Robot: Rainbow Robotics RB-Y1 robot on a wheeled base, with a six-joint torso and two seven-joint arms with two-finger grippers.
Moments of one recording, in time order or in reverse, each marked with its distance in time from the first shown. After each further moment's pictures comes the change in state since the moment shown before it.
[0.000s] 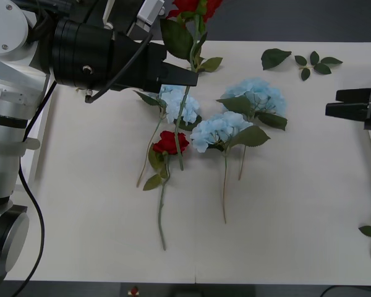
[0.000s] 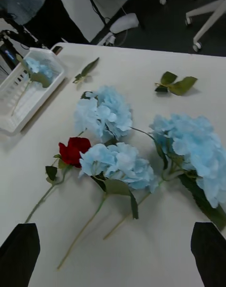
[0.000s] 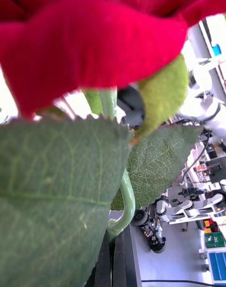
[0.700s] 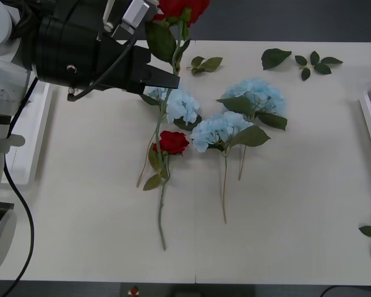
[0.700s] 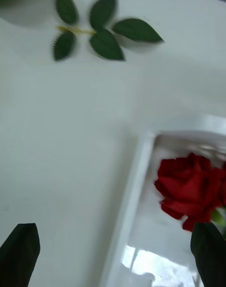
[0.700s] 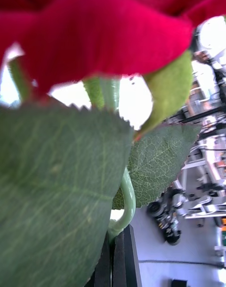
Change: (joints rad) right arm -0.641 -0.007 0.440 0.538 0.870 0.086 -0.621; left arm 0.002 0.046 0.028 0.000 -0.039 0.049 0.002
